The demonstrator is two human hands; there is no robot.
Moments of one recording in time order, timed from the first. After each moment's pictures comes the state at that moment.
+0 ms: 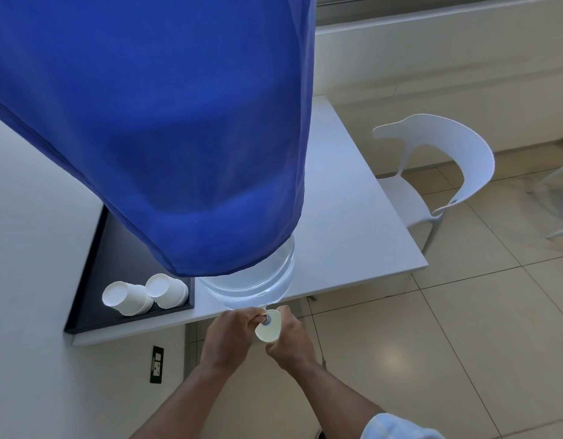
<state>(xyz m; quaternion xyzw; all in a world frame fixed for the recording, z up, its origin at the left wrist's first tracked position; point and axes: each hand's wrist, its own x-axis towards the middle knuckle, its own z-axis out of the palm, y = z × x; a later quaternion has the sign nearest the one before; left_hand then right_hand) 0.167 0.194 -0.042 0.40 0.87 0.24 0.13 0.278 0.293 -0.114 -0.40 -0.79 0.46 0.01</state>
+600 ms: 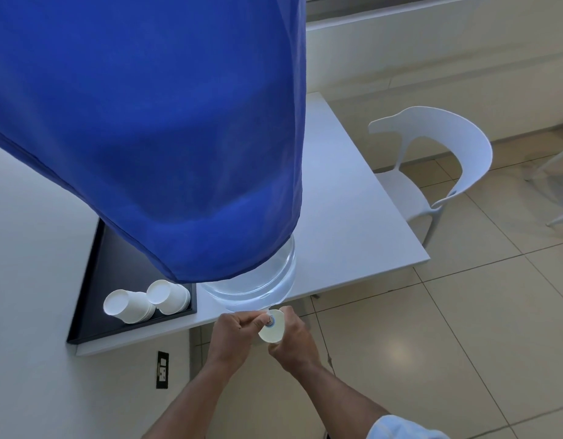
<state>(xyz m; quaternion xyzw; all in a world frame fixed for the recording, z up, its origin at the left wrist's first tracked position) 0.164 0.197 -0.041 0.19 0.80 0.46 0.33 0.275 0.288 -0.117 -0.41 -0.79 0.45 0.05</state>
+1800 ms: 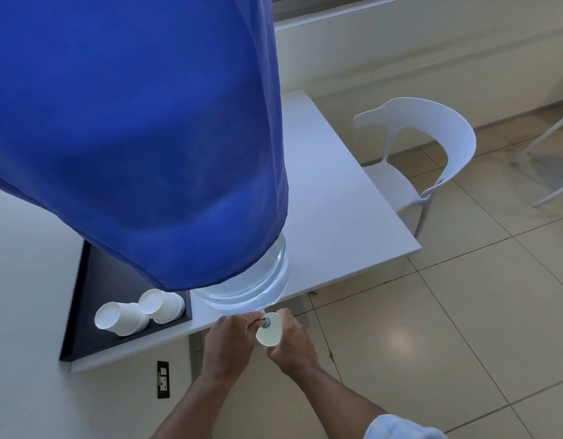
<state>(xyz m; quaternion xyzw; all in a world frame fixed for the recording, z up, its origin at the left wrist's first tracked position) 0.166 0.198 -0.036 0.39 0.88 0.23 0.12 0.277 0.283 -0.128 -0.42 -0.79 0.44 0.05</state>
